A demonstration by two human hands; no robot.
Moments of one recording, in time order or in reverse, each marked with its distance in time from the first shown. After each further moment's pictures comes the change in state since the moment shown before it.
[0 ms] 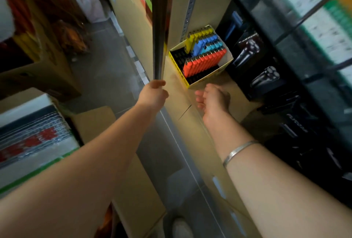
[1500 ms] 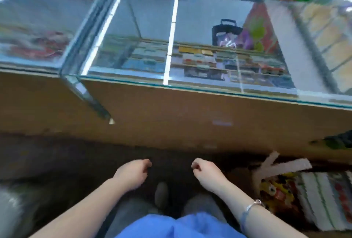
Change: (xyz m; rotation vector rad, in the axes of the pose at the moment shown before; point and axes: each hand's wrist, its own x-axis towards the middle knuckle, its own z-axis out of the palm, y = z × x) left_hand -0.917 -0.410 0.118 -0.315 0.966 -0.907; right_hand -0.667 0.316 -0.328 1.735 1.886 1.186
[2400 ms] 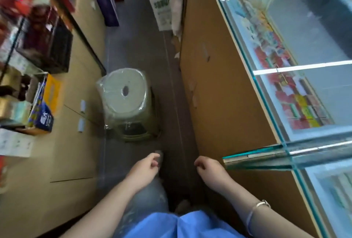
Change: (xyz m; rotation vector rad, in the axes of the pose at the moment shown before) left_hand -0.093 -0.151 0.048 -1.313 0.676 -0.980; right_hand 0.137 -0.332 0.095 -0.830 -0.546 -0.865
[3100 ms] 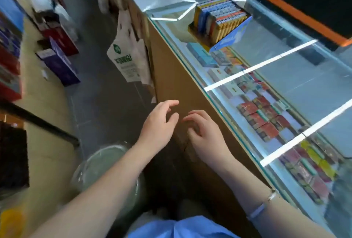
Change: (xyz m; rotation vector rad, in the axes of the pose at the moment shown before) left_hand 0.212 0.300 -0.255 -0.068 0.244 0.708; right_hand 0.177 -0.182 -0.268 0.271 0.735 -0.252
